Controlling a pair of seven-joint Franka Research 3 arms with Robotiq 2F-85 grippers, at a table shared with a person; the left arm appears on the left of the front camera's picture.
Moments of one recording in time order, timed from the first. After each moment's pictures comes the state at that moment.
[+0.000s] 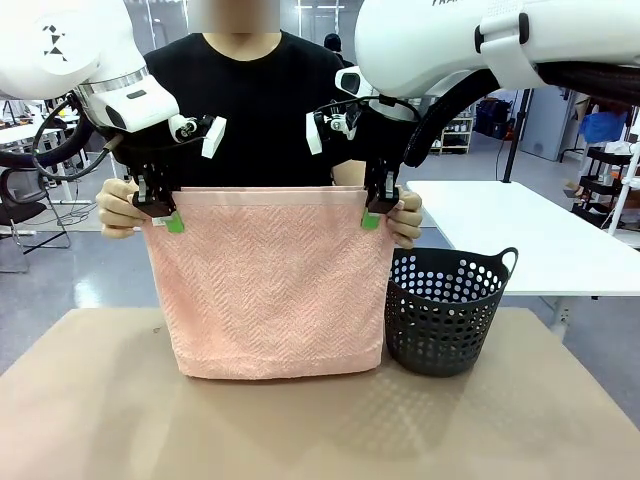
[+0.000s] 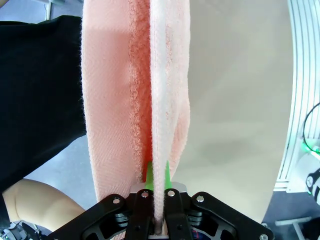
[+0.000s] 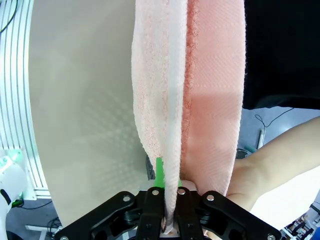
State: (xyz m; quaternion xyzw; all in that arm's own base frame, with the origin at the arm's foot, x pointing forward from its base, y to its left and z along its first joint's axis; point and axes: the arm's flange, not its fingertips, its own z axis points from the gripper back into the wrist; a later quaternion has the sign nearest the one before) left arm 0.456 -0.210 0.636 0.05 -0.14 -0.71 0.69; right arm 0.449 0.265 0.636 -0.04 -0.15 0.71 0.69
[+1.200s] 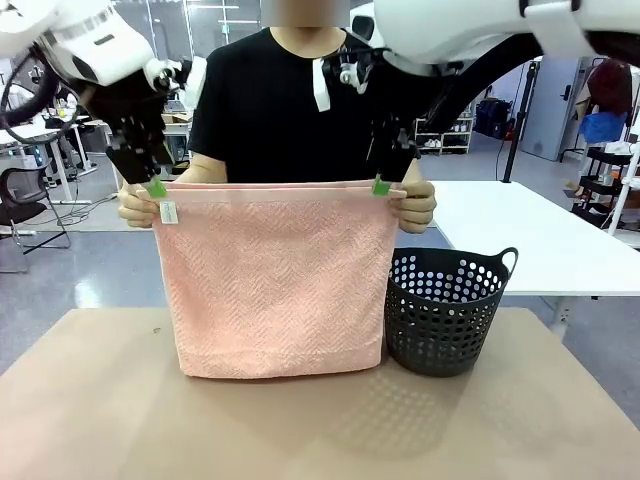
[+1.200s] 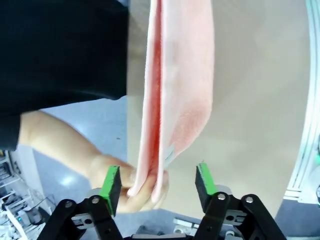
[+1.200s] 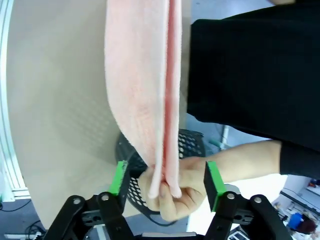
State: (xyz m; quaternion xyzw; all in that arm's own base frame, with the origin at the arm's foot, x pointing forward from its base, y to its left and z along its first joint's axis) left arm 0.425 -0.197 0.700 0.11 -0.22 -0.68 0.69; right arm 0.426 0.254 0.696 -0.11 -0.22 0.70 0.67
